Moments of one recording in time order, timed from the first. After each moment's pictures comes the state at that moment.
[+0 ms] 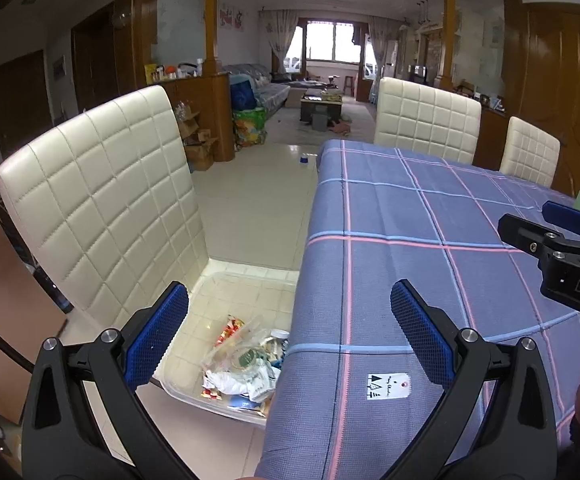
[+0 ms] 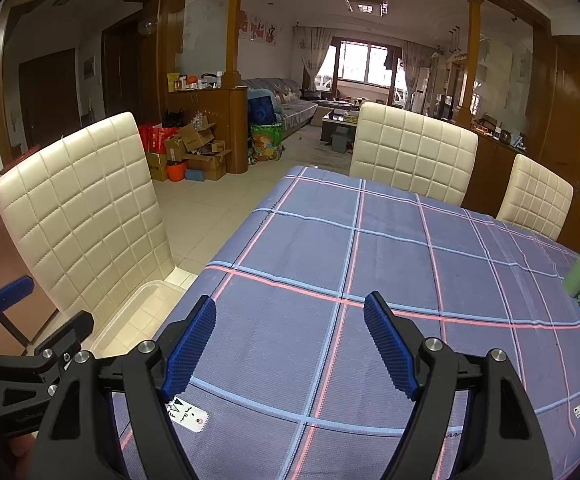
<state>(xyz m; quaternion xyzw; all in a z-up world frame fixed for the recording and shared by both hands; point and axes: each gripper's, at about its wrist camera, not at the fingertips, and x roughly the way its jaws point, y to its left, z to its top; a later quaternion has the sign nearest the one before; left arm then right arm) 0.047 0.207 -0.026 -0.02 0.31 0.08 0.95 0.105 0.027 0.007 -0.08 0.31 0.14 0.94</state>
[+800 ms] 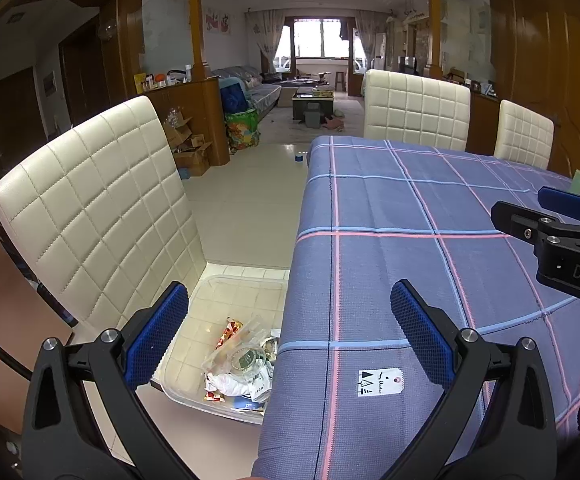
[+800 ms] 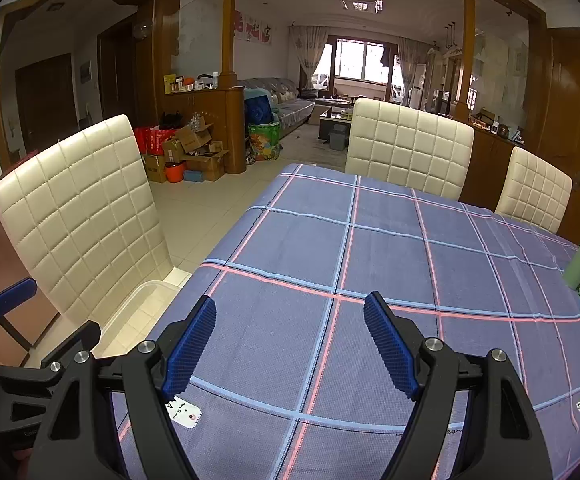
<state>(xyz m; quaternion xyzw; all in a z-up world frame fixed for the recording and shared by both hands) 0.050 0.188 -0.027 0.00 0.32 0.06 0.95 0.108 0.014 0.005 -0.07 0.31 0.14 0.94</state>
